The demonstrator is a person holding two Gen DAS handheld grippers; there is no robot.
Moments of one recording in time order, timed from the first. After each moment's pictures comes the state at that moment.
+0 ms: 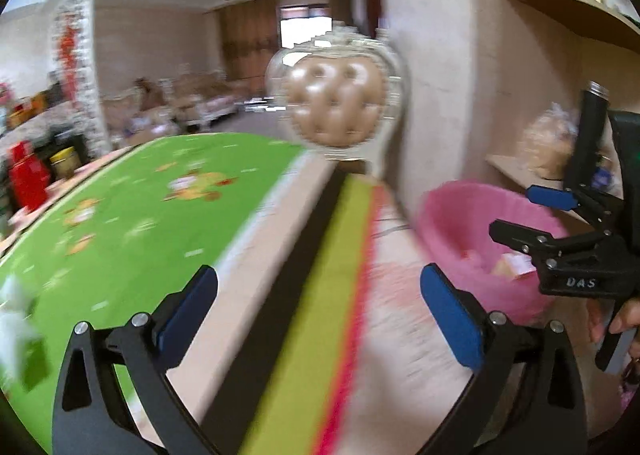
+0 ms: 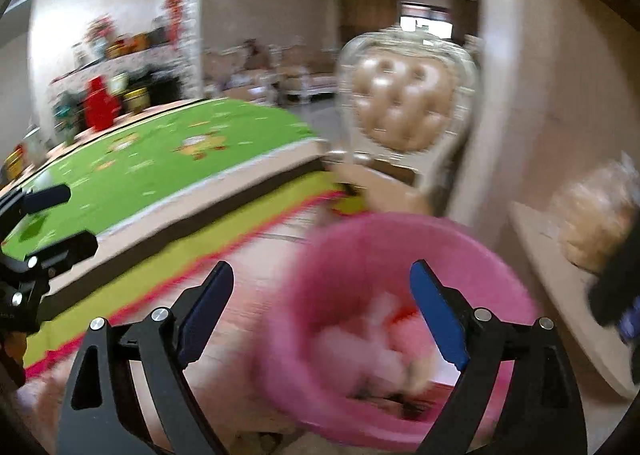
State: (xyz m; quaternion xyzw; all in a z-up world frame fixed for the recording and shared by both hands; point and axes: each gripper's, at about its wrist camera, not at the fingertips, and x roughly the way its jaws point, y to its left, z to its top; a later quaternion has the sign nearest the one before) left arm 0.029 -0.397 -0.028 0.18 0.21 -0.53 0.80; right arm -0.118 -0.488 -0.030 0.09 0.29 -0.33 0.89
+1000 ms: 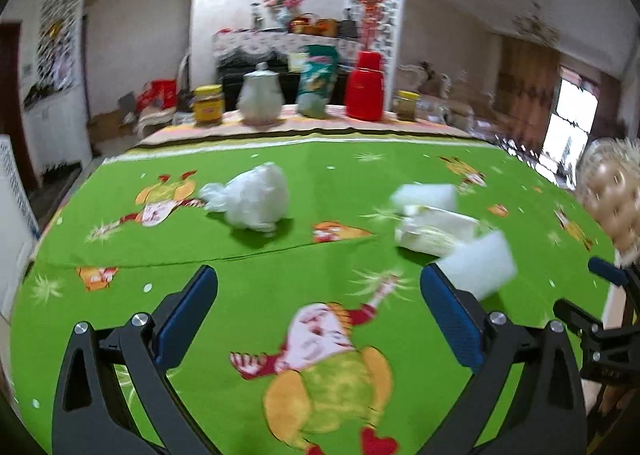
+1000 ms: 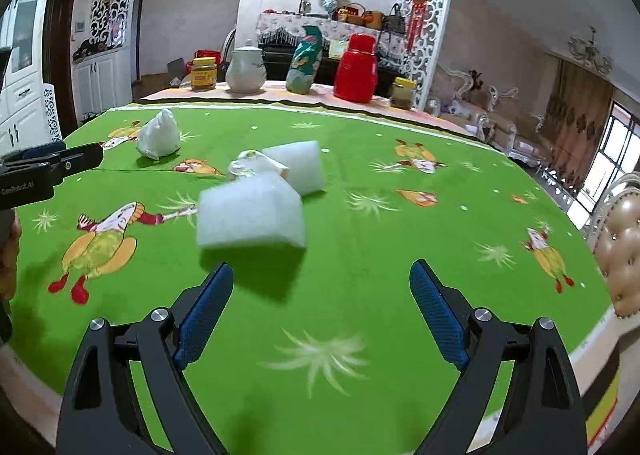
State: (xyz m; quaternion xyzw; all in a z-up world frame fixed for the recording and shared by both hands) left arm 0.276 -0.014 -0.024 -0.02 0.28 -0.11 0.95; right arm 0.214 -0.218 -0.031 -0.07 0.32 -0.01 0.95
